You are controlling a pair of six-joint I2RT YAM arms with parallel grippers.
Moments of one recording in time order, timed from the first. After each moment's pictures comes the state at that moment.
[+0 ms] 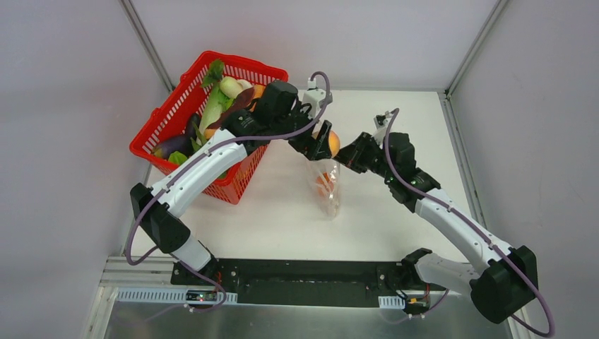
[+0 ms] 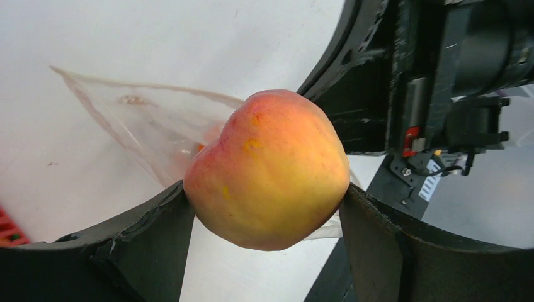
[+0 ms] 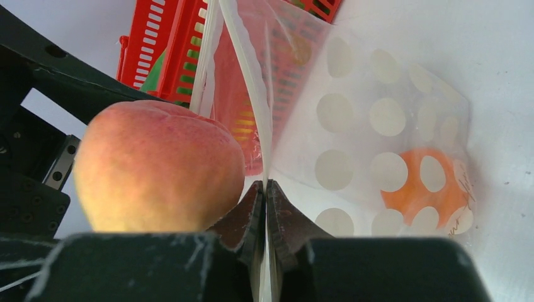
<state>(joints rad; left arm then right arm) -0.73 1.57 1.65 -0.66 0.39 -0.12 0.53 1.09 0.81 -0.04 -0.27 0.90</state>
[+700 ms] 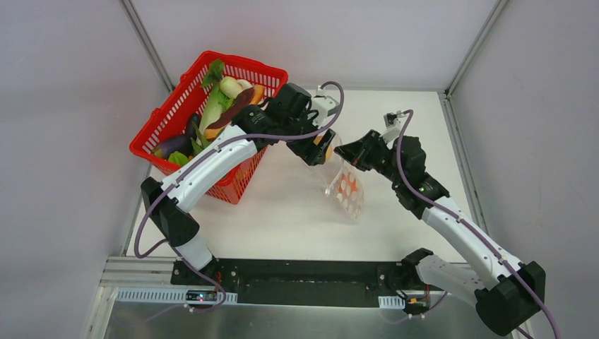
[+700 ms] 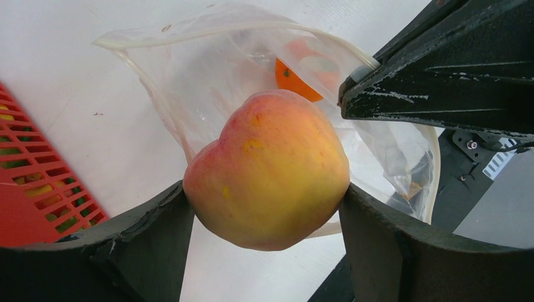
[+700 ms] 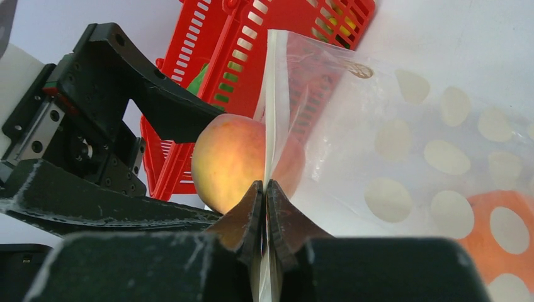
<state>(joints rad) -0.78 1.65 1.78 -0.91 0.18 0.00 0.54 0.99 0.80 -0.01 -0.21 0.90</state>
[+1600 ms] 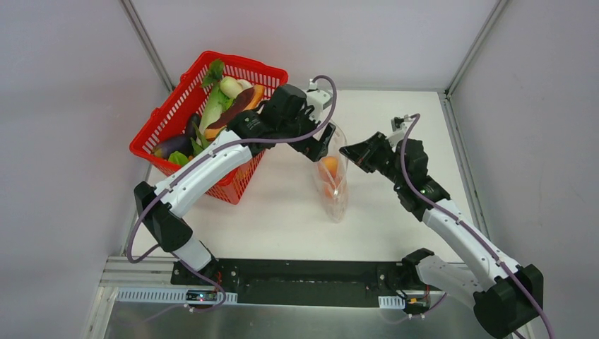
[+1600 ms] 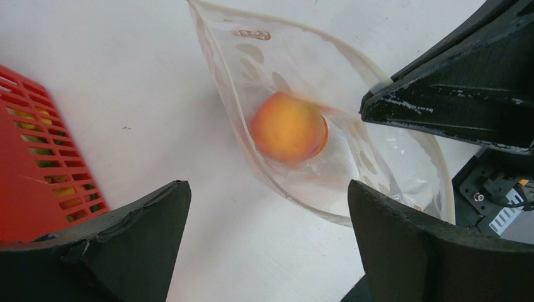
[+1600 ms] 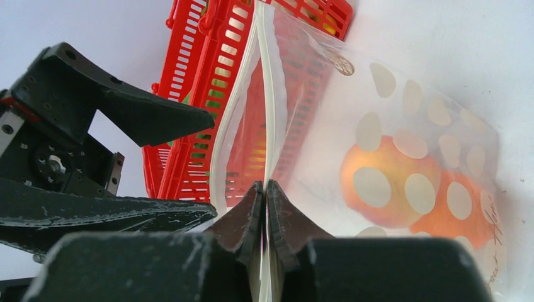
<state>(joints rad) -0.79 1.61 1.71 -0.76 0.08 -0.07 0.49 0.97 0.74 0.01 -0.20 0.98</state>
